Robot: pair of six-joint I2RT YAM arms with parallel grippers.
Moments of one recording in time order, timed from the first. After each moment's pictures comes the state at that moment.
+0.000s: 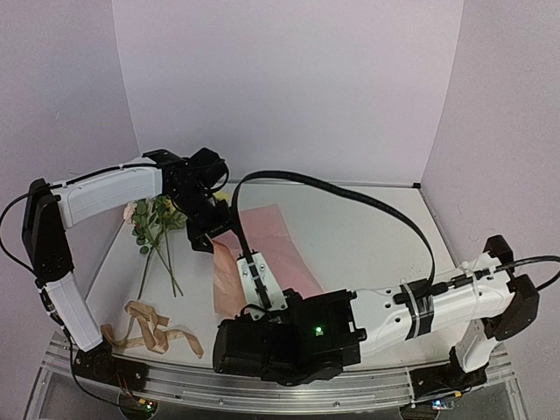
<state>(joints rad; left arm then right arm) -0.70 1.73 1.54 -0.99 0.22 -1.02 1.64 1.90 1.65 -0.87 1.06 0.92</state>
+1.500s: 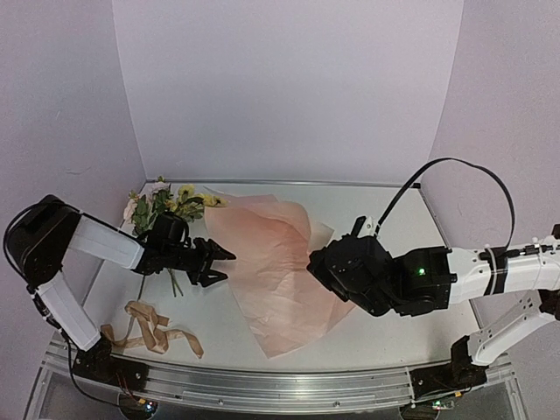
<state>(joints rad) -0.51 1.59 0.63 0.27 0.56 -1.40 1.34 1.38 1.04 -0.31 0.74 1.48</state>
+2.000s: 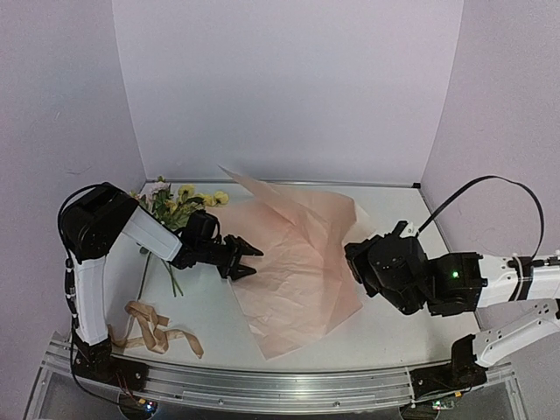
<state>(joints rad) -0.59 2.04 0.92 0.50 0.64 -1.50 1.27 1.17 0.86 -0.26 0.81 1.62</state>
